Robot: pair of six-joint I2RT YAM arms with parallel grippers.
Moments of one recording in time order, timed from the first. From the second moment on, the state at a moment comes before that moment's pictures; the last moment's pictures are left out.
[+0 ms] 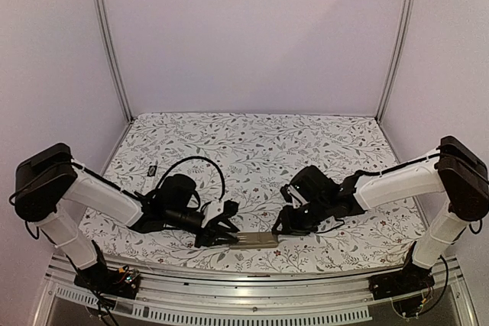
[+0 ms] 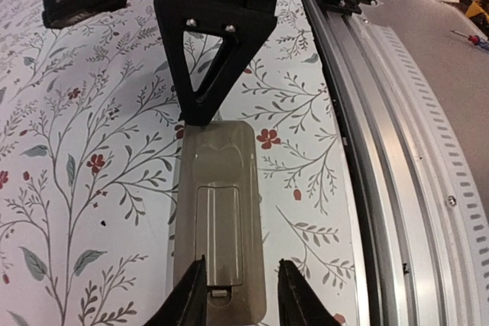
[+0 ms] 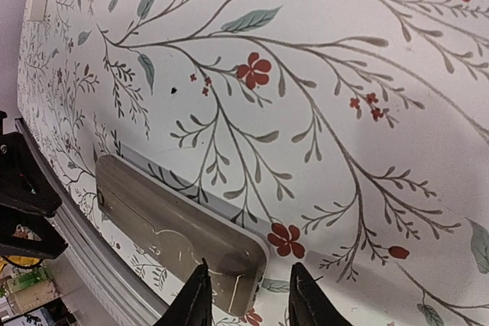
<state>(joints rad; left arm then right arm) -0.91 1.63 0.51 0.48 0.59 0.29 0.97 1.66 0.80 -0.12 -0.27 0.84</state>
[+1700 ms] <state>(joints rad) -0.75 0.86 0.13 0.78 -0.21 -0.05 1.18 2.01 1.34 -0.41 -0.10 -0.26</state>
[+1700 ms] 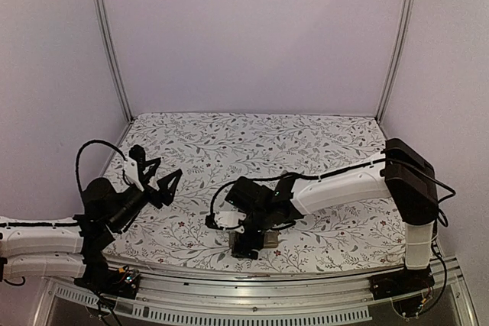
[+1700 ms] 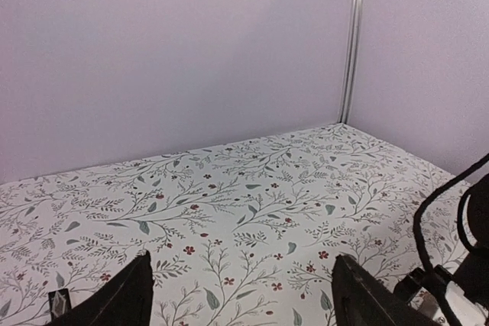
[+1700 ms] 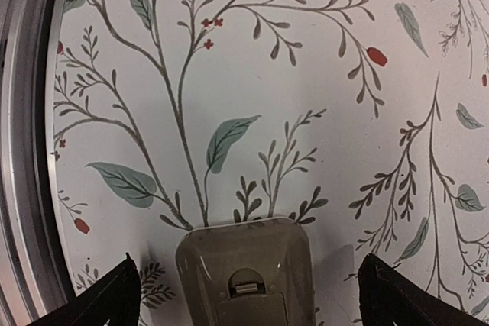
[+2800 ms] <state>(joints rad) -0.75 0.96 0.18 0.83 0.13 -0.01 1.00 1.72 1.38 -0.25 -0.29 -0.11</state>
